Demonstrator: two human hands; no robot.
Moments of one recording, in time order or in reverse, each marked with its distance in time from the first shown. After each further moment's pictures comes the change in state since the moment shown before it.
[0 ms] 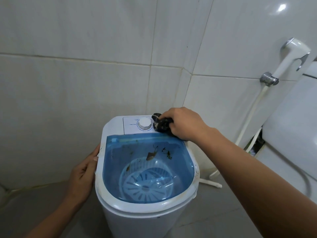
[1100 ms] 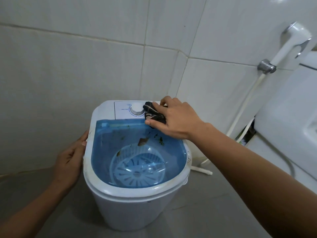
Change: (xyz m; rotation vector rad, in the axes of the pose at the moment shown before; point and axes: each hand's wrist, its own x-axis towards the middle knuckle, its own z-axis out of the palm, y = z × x) left_hand -0.003 -0.002 0.003 0.067 0.040 -0.036; right_hand -0.018 0.008 0.026 -0.201 0.032 -0.132
